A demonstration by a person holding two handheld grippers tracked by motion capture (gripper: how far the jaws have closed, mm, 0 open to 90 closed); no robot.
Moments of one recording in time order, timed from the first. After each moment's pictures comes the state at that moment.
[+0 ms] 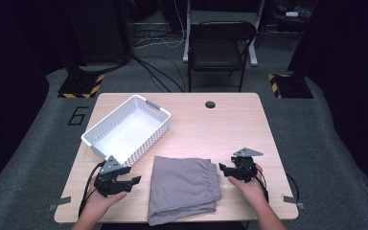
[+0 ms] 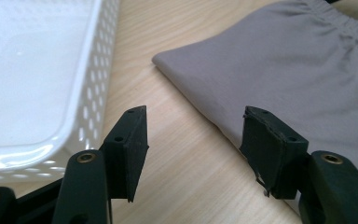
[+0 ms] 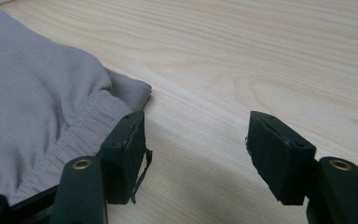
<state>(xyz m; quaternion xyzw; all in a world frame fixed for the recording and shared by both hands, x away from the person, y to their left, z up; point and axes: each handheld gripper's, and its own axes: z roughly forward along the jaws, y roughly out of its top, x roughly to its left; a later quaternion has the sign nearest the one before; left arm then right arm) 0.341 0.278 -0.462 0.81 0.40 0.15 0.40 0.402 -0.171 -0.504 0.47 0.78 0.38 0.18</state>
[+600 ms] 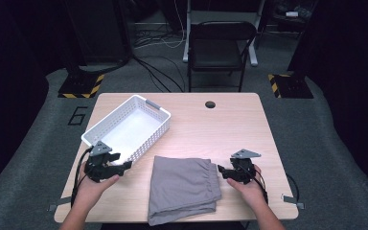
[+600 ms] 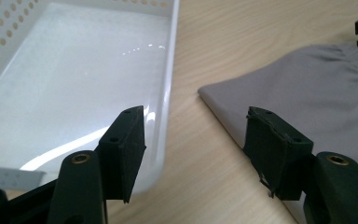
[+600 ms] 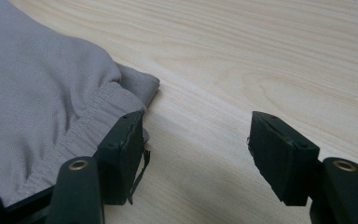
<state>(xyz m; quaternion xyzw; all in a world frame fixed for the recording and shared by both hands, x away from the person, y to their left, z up) 0.368 0.296 -0.424 0.78 0.46 0.16 0.40 0.397 -0.166 -0.504 0.46 0.78 0.38 0.18</state>
